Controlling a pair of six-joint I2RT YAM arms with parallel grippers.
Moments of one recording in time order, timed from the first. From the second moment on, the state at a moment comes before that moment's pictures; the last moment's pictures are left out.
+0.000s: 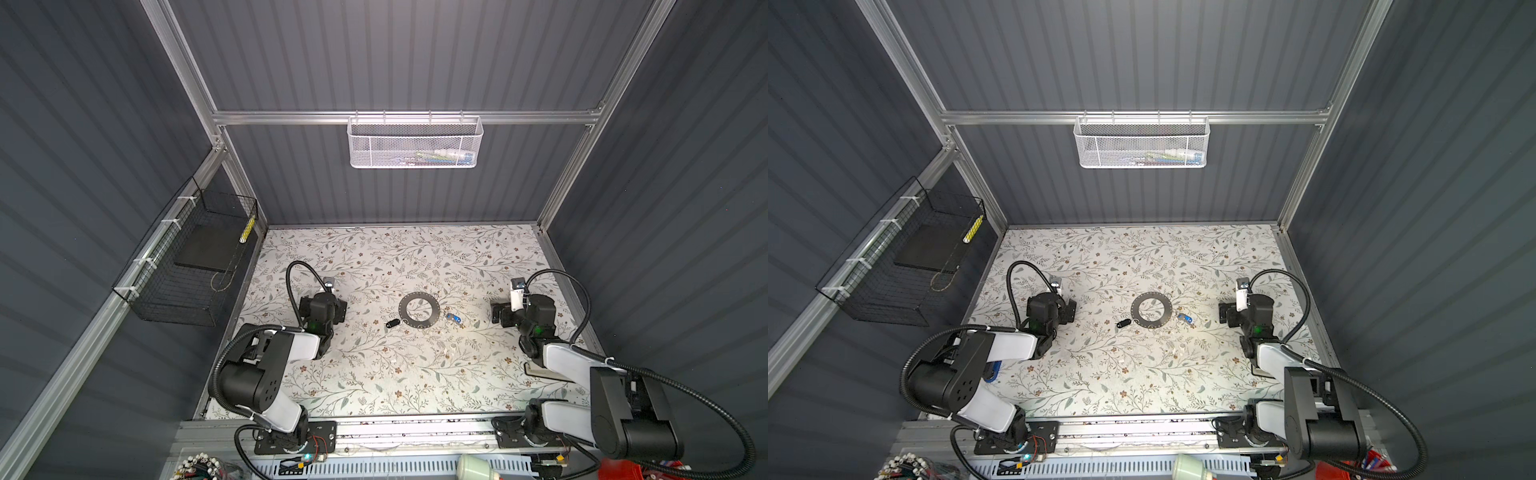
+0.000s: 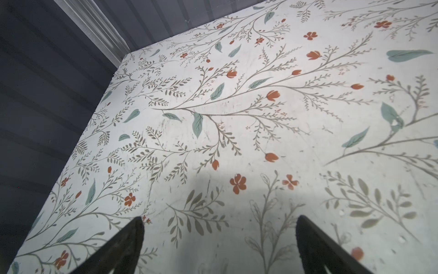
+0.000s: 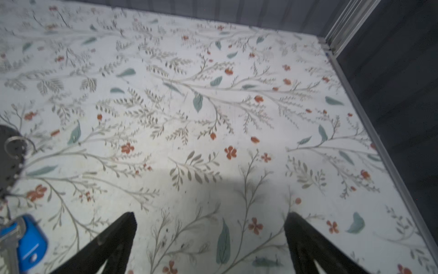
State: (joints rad) left arm -0.27 1.61 0.42 0.68 -0.40 0.13; right arm -0.05 1.26 0.34 0.47 -0.10 -0.14
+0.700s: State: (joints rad) left arm -0.08 1.71 0.46 0.84 -0.11 0.07; right arm -0.09 1.46 0.25 0.96 -0.28 -0.02
